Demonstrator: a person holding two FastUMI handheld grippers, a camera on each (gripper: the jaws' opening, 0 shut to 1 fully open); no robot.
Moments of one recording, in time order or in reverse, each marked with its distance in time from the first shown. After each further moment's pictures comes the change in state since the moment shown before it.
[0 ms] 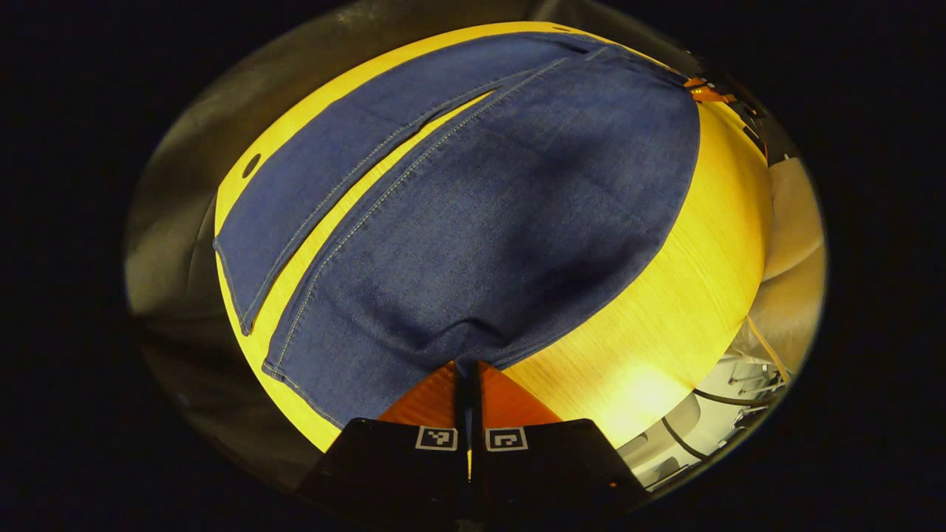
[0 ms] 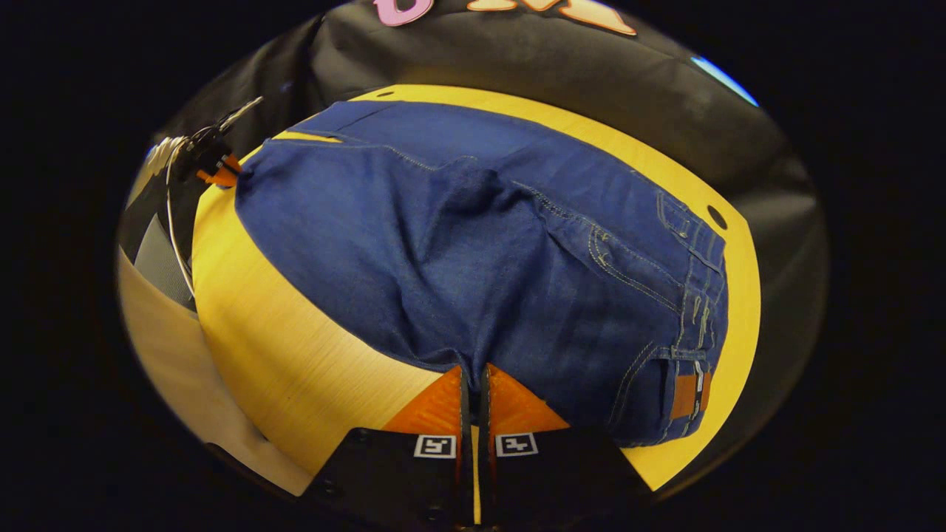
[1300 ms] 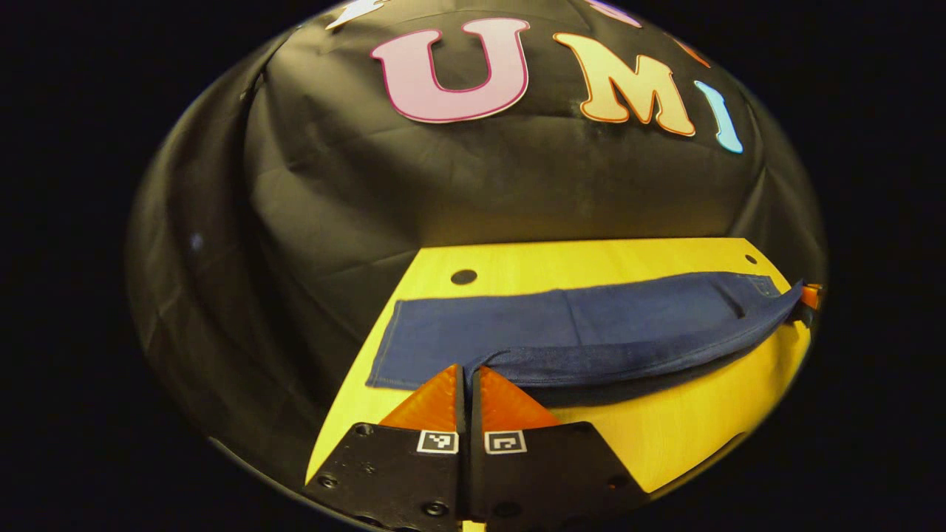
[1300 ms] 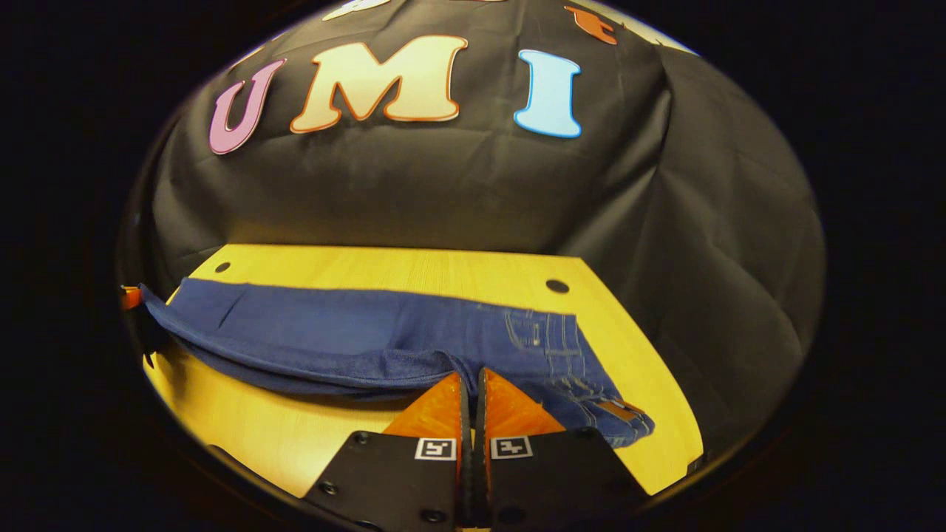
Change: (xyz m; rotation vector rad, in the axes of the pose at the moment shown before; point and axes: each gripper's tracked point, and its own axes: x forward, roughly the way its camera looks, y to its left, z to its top) left arm -0.151 0.145 0.154 -0.633 -0.673 0.498; right arm -0.072 -0.056 0.178 0.477 -0.433 -0.583
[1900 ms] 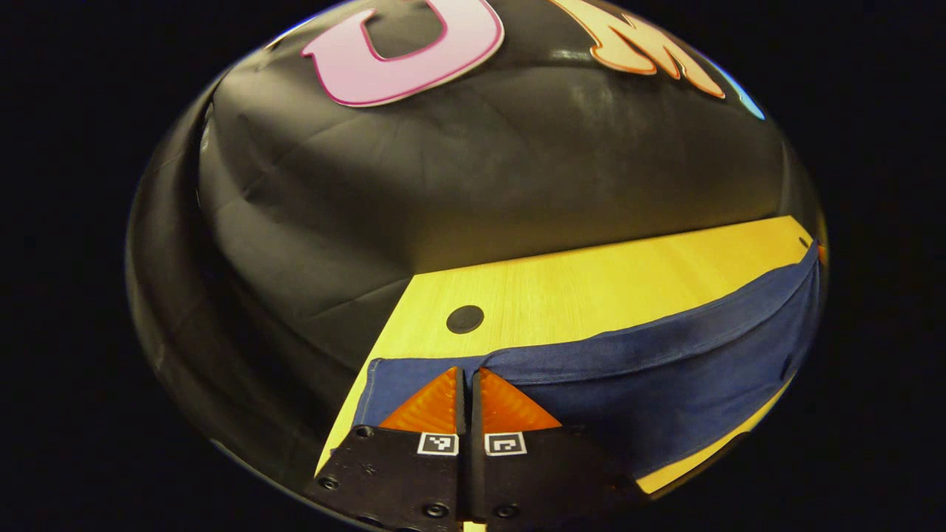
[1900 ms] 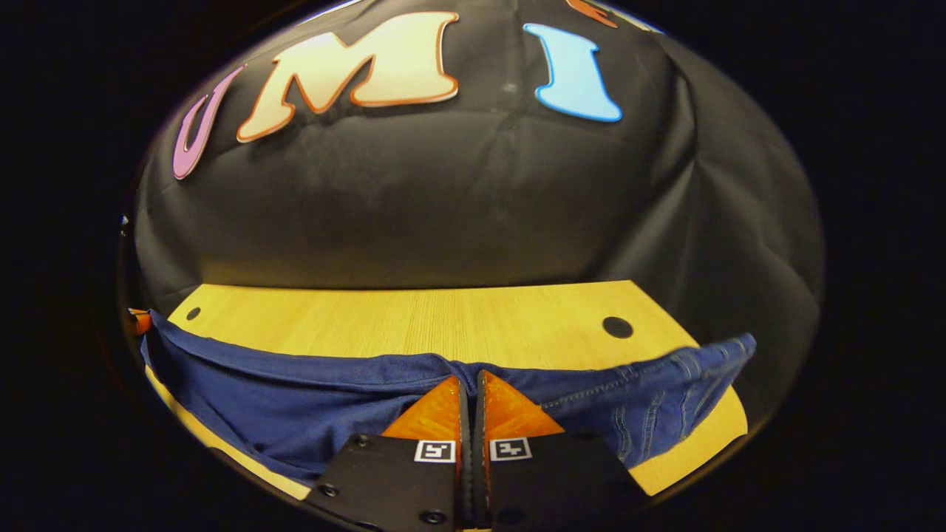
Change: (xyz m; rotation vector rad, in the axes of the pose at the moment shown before) left arm 0.172 -0.021 0.004 0.117 0.053 0.098; right arm 0.177 0.044 0.008 0.073 0.013 0.077
